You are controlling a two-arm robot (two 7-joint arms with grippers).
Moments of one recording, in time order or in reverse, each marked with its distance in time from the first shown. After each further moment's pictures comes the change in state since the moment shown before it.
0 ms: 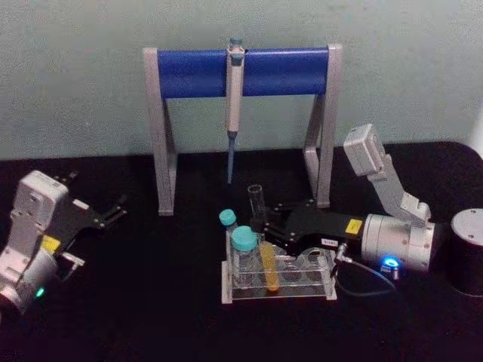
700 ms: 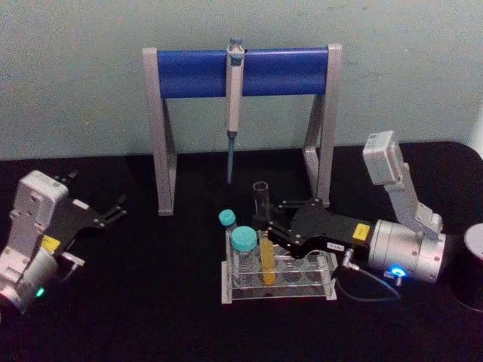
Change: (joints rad) left arm 0.000 0.000 0.000 0.000 0.000 0.000 0.000; right arm -0.062 0.014 0.034 -0.047 0.014 -0.100 -0.001
